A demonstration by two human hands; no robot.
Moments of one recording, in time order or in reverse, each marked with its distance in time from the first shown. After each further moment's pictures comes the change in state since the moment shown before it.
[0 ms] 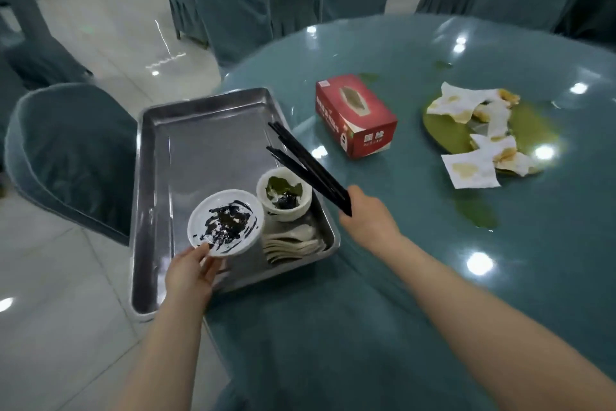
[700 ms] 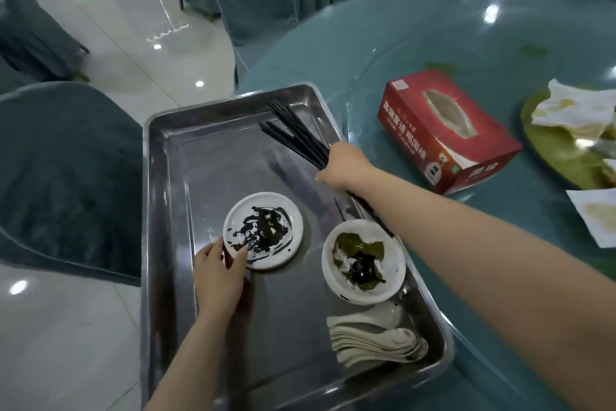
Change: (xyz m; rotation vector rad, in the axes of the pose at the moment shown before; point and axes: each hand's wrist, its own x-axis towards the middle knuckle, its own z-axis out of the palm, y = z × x) left_hand 0.180 0.044 0.049 1.084 -0.011 0.575; right_hand 0.261 -0.142 0.059 -0.113 -0.173 0.065
